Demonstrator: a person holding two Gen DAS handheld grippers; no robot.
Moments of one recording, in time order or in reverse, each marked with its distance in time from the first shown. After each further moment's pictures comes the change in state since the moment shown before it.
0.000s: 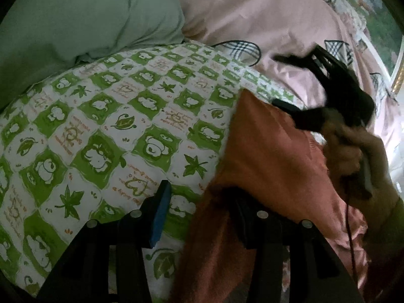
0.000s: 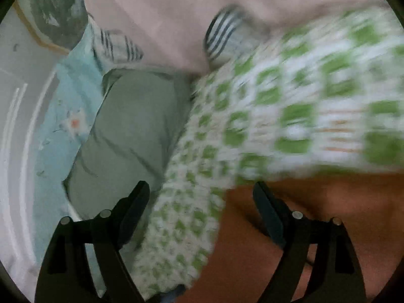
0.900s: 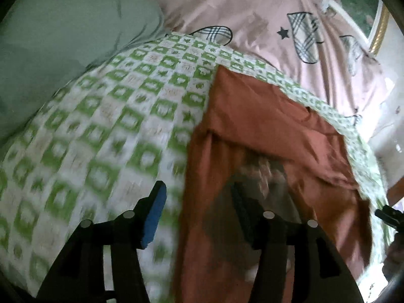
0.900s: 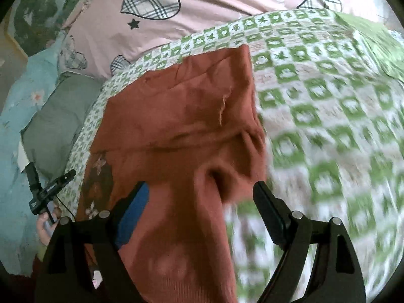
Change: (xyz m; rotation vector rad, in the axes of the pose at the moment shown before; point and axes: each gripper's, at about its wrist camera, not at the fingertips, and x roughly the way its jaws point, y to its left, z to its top) left arm -0.109 0.003 -0.042 0.155 0.135 -0.019; right arm -0.358 -0.023 -0.287 0.023 -0.165 -0.575
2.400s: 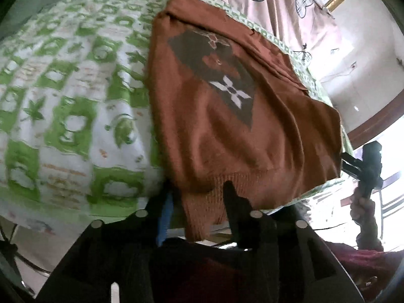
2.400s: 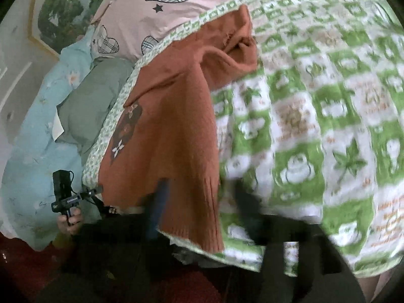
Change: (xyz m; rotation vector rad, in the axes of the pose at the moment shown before) left arm -0.049 0.020 -0.142 0.098 0.297 -0.290; right arm -0.026 -0.025 -0.126 0.009 0.026 0.199
